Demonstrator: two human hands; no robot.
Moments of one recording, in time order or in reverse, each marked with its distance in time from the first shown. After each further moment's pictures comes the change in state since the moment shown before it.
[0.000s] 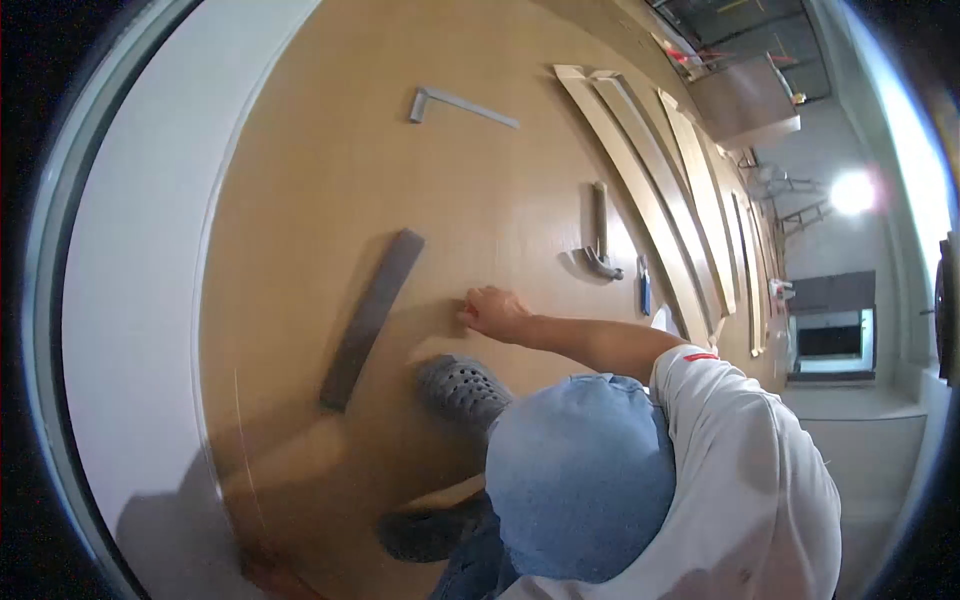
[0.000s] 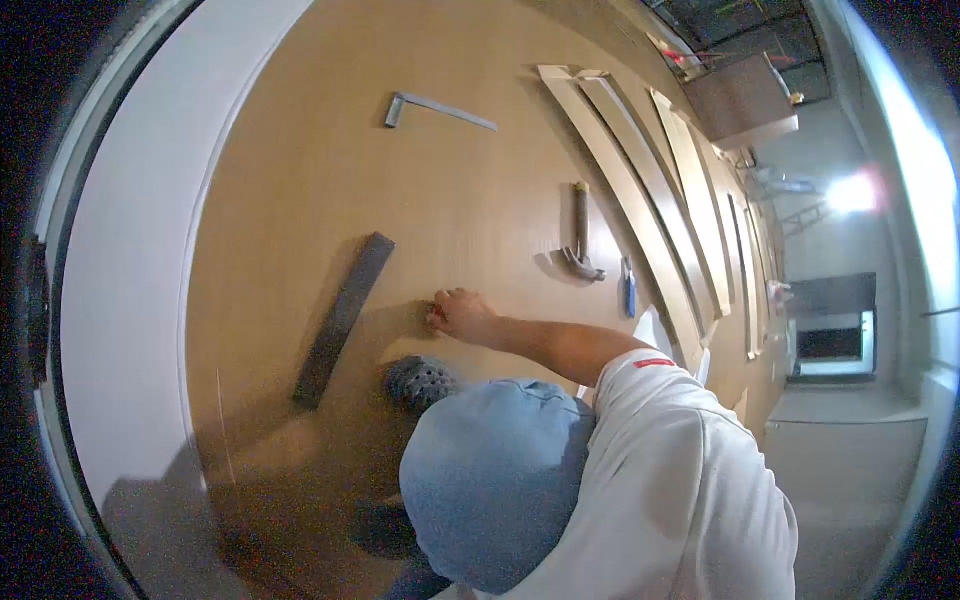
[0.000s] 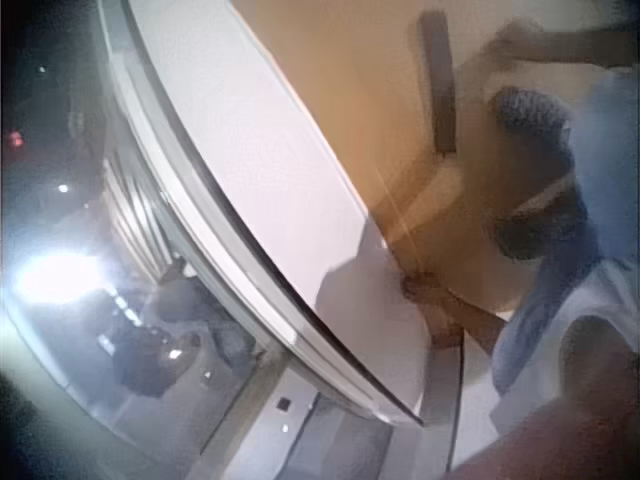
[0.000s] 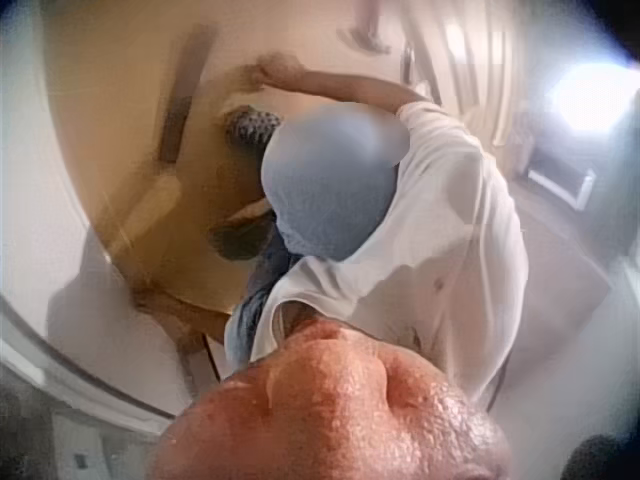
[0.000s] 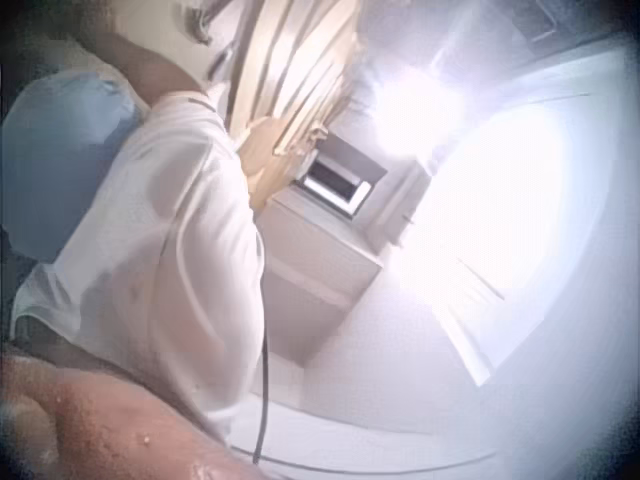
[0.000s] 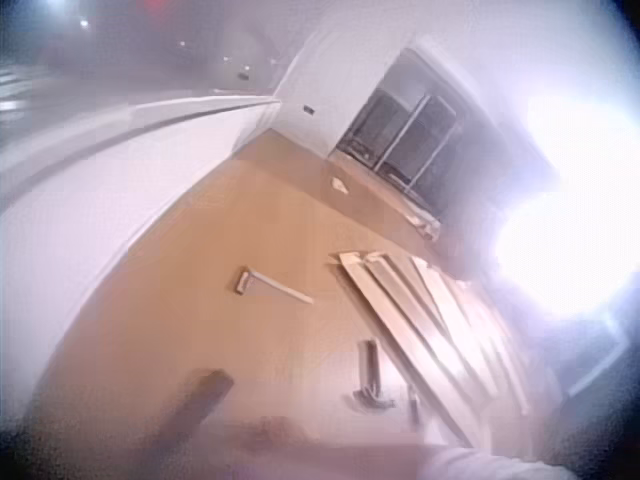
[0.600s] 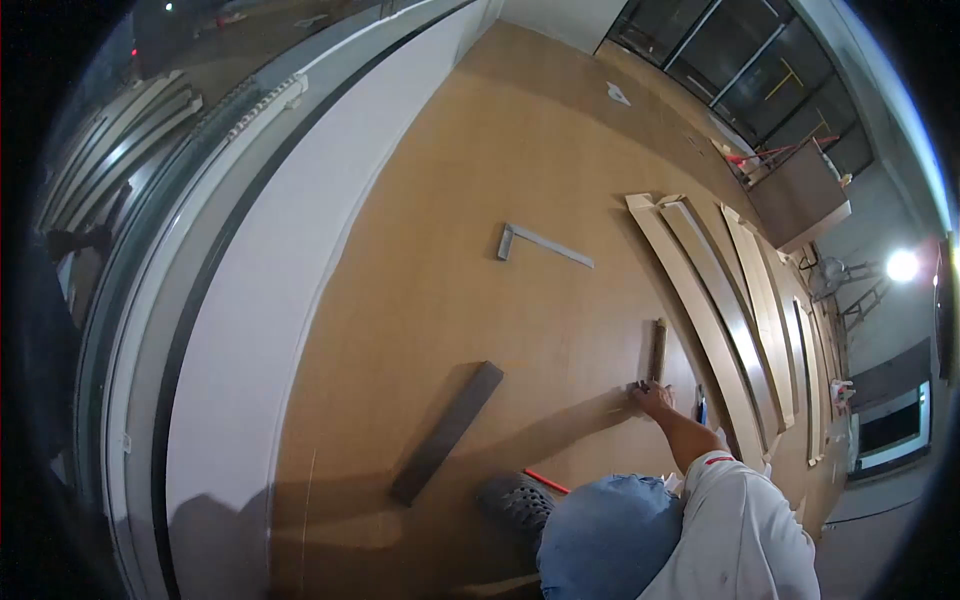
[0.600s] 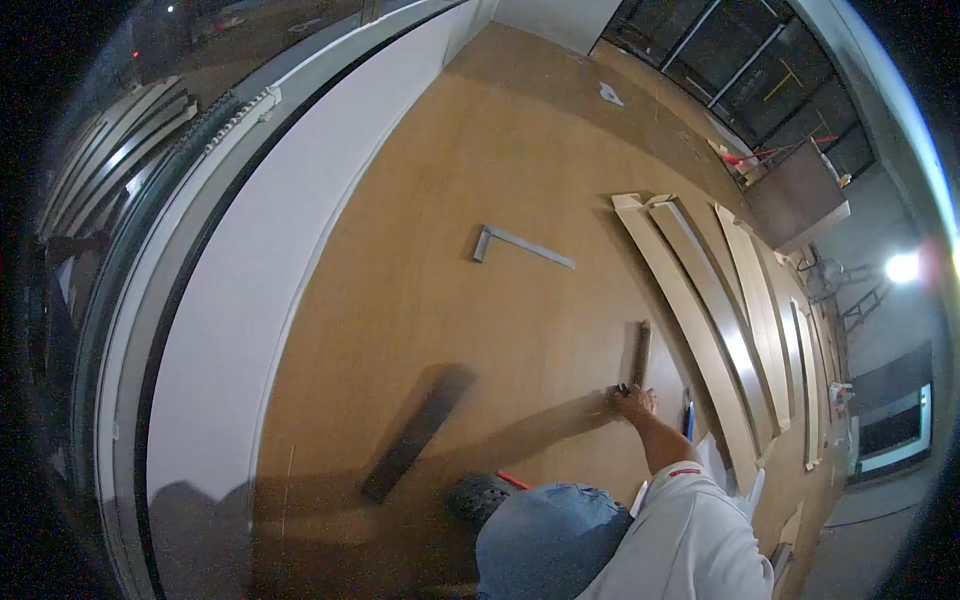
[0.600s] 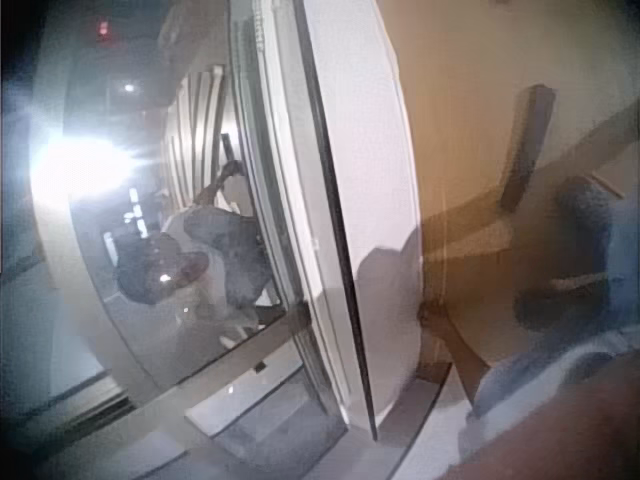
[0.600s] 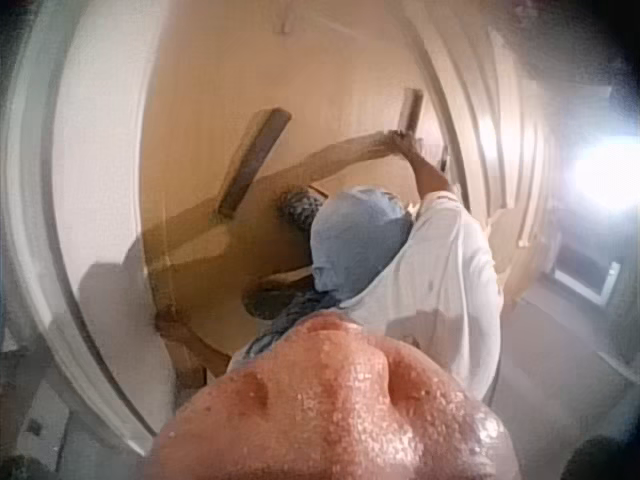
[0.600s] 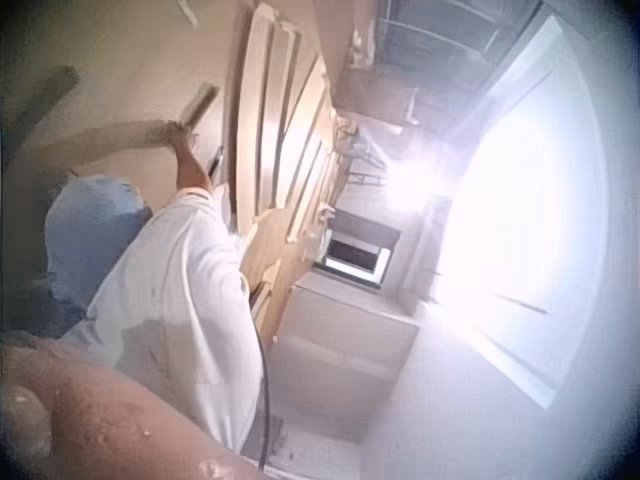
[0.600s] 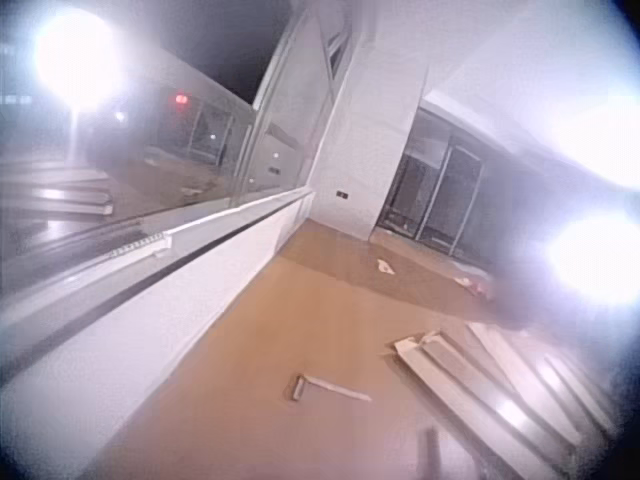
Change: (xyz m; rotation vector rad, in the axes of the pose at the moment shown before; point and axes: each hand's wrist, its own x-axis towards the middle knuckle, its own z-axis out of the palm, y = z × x) left_hand 0.068 0.053 0.004 0.023 -0.059 -0.096; right_hand -0.045 0.283 0.008 0.117 0.184 0.876
